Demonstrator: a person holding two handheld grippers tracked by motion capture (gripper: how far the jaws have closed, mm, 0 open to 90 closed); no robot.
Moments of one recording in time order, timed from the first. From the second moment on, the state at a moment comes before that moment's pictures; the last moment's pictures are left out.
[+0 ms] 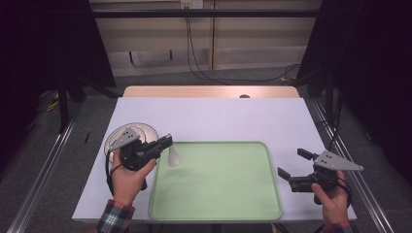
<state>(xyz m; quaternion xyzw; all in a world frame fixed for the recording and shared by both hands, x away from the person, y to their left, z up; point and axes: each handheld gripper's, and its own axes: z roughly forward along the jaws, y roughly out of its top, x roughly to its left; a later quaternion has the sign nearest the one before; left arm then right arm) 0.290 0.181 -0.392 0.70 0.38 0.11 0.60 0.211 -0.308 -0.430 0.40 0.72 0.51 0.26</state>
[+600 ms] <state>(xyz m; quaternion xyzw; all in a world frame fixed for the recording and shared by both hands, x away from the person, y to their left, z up) 0.278 0.176 -0.402 0.71 0.38 0.10 0.59 0.212 -0.307 -0.430 0.39 0.72 0.51 0.26</state>
